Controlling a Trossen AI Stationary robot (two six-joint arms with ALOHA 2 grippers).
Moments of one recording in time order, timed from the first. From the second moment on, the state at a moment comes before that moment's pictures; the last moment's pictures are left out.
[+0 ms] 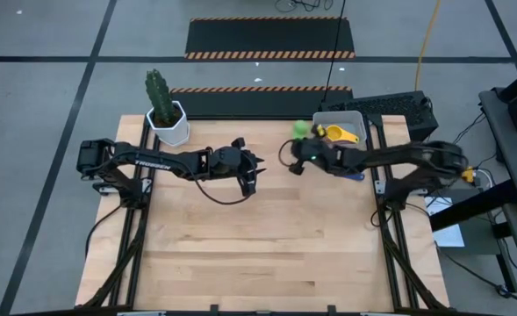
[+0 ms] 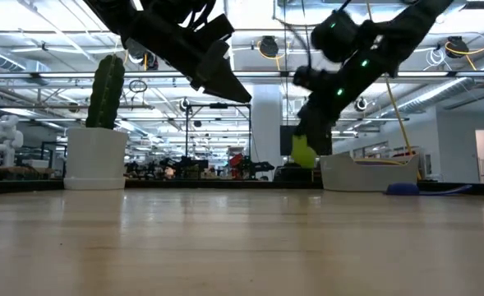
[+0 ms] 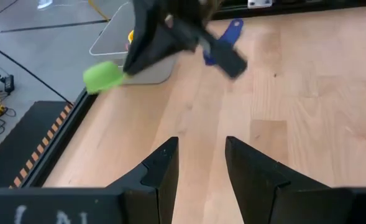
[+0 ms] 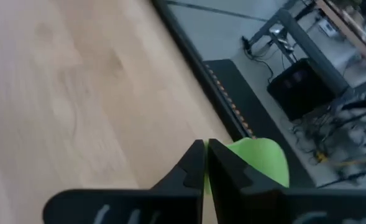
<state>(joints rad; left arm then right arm) 0.10 1.57 0.96 0.12 -0.21 0.13 -0.27 1.47 0.69 0.17 0.55 -0.24</state>
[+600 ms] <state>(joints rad) 0.03 1.57 0.96 0.25 -0.13 0.13 -0.32 0.71 0.57 -0.17 0.43 0.19</state>
